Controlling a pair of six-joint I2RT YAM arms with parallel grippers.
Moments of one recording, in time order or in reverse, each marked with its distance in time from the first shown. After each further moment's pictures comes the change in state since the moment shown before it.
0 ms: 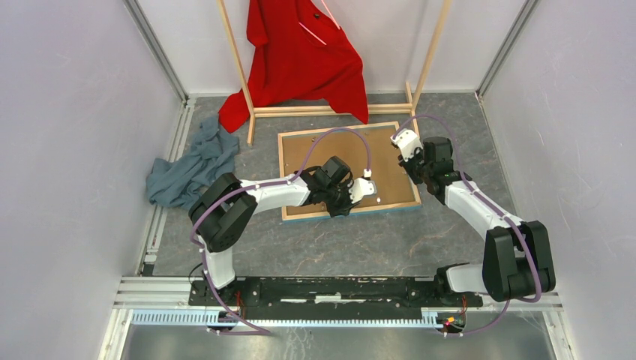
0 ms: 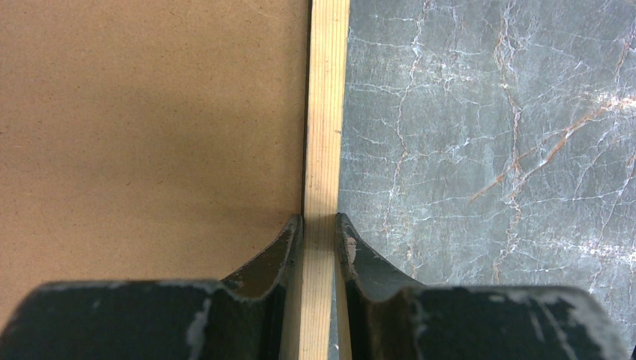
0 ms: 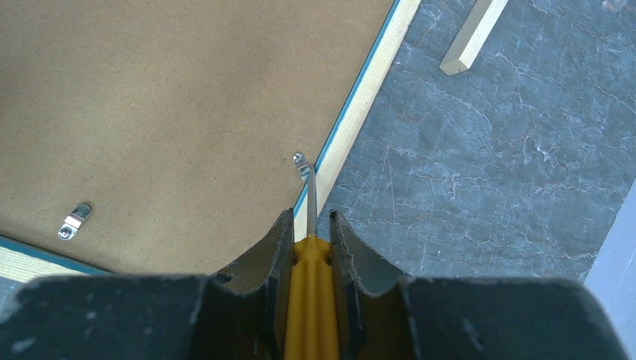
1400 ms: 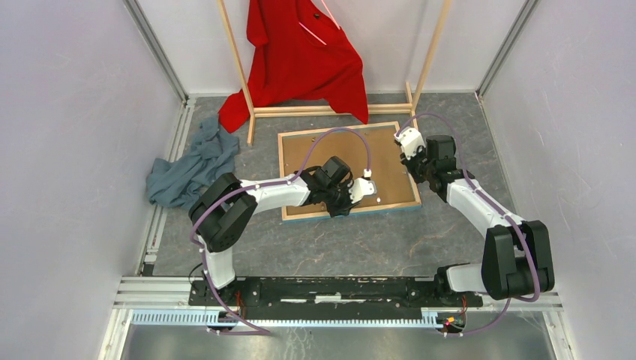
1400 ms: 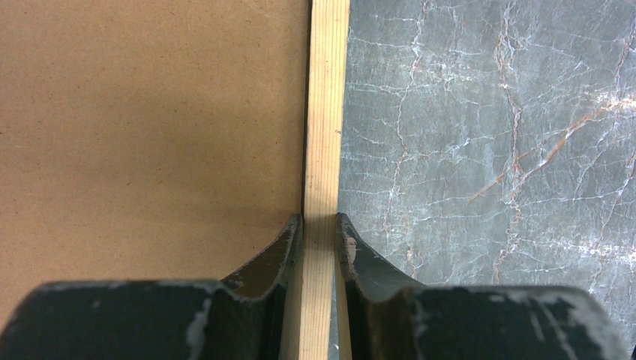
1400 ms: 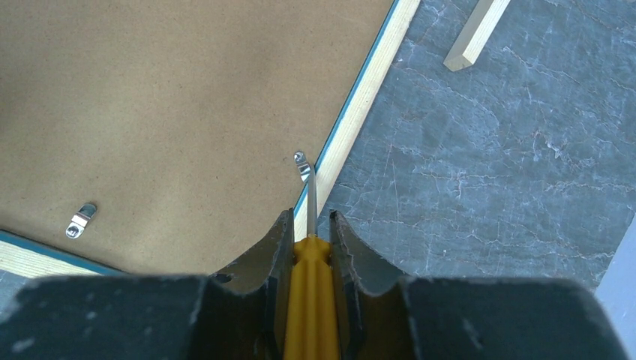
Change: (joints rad) left arm 0.000 0.000 0.000 0.000 0.000 0.000; right arm -0.030 0.007 0.021 -0.027 -0.048 0.013
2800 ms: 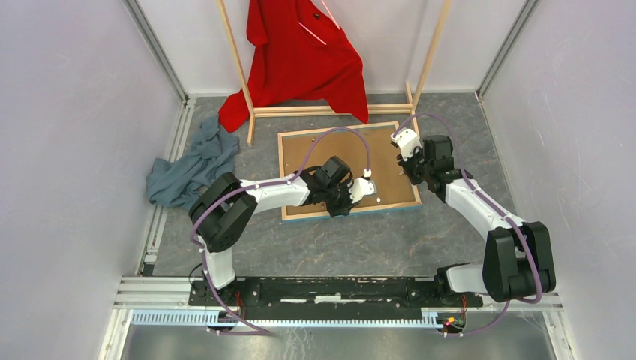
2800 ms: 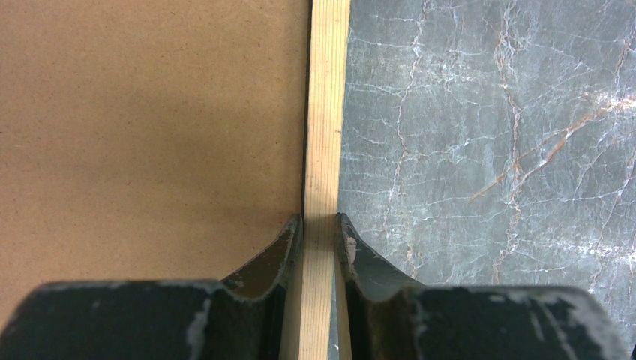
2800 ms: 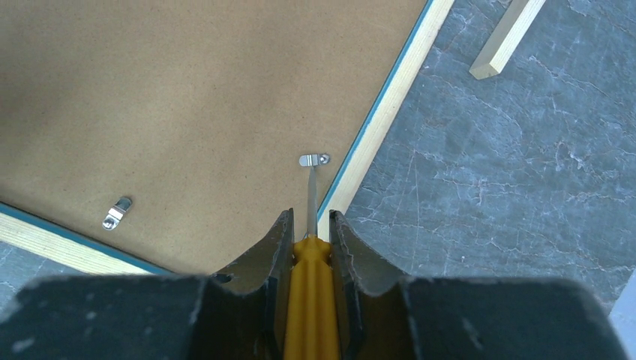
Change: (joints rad) left arm 0.000 0.000 0.000 0.000 0.000 -0.002; right arm 0.032 -0.010 0.009 -0.035 -0.012 0.016
